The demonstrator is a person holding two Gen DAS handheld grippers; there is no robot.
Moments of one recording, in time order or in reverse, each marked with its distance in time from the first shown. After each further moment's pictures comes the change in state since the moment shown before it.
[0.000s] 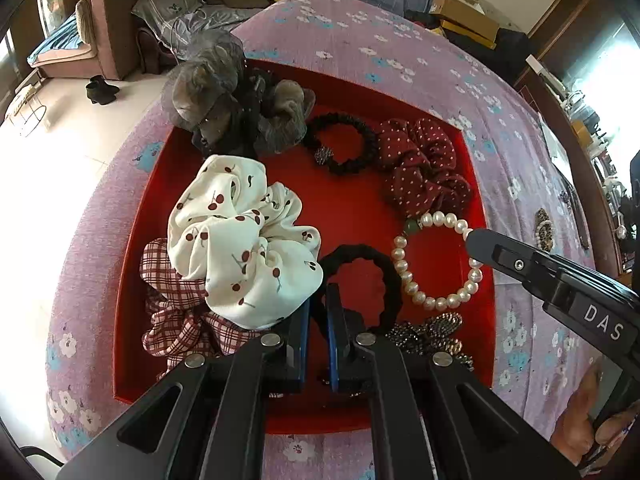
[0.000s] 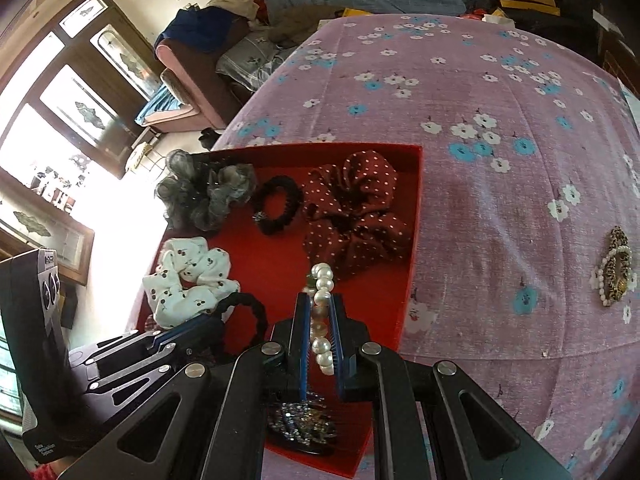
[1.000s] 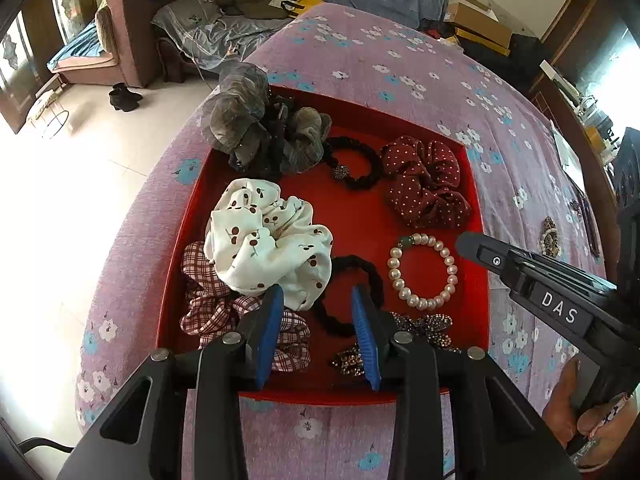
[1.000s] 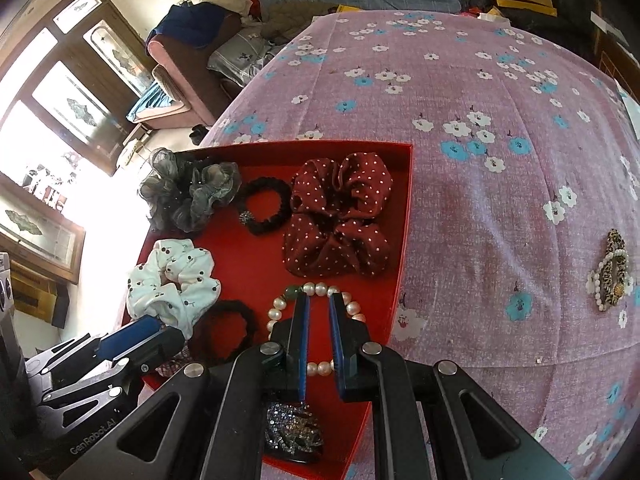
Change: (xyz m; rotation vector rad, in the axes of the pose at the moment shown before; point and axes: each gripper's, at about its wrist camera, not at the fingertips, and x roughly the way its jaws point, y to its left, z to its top) left arm -0.032 -0.006 -0.001 -0.016 -0.035 0.085; right arm 0.005 -0.003 0.003 -0.010 0.003 -0.020
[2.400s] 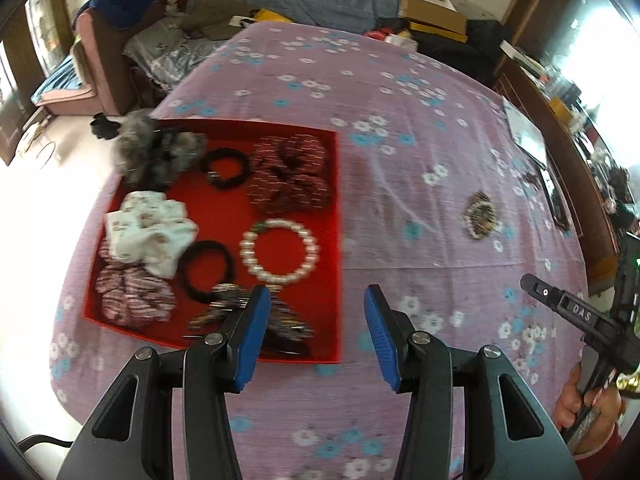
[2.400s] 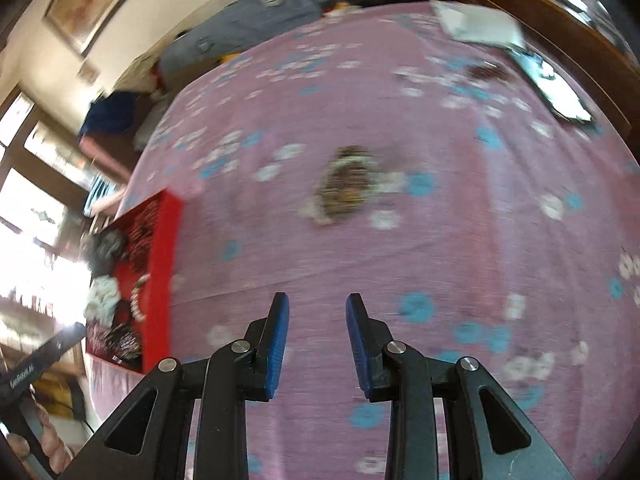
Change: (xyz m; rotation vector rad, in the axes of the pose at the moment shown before) left arm -0.036 -0.133 -0.030 0.113 -0.032 -0.022; right arm -0.124 -0.227 -0.099 0.394 -0.128 -0.088
